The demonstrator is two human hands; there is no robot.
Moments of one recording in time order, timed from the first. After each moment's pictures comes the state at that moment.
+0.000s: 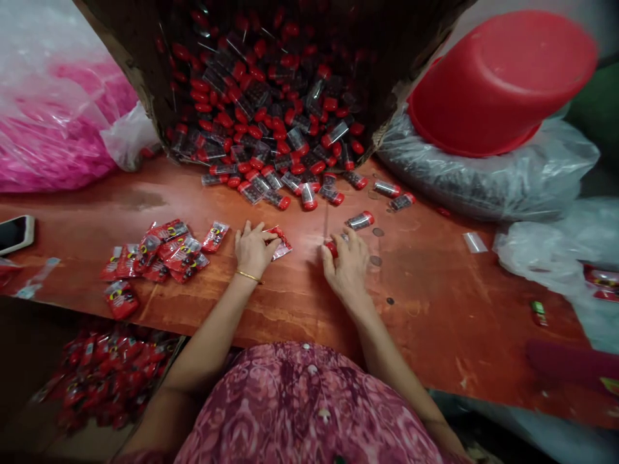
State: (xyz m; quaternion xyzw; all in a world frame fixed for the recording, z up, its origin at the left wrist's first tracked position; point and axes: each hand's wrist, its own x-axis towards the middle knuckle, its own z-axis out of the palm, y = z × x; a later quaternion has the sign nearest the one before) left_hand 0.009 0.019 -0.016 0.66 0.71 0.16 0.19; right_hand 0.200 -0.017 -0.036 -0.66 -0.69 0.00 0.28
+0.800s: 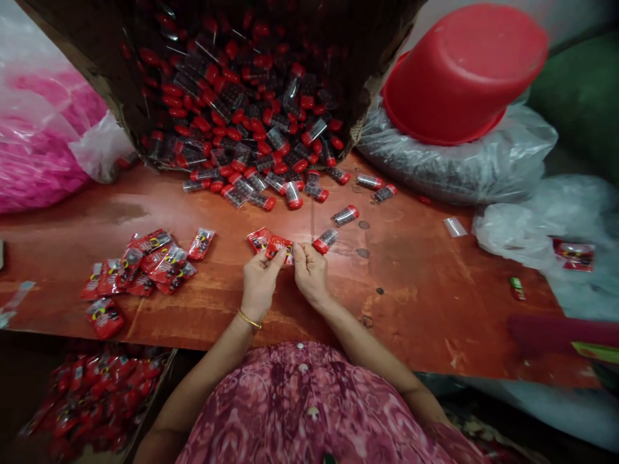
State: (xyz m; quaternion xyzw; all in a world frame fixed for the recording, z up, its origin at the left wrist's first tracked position) left_hand 0.054 -0.029 -0.002 0.29 0.52 0.54 0.59; right_hand 0.147 -0.023 -0.029 -0.56 -0.56 0.32 0.52
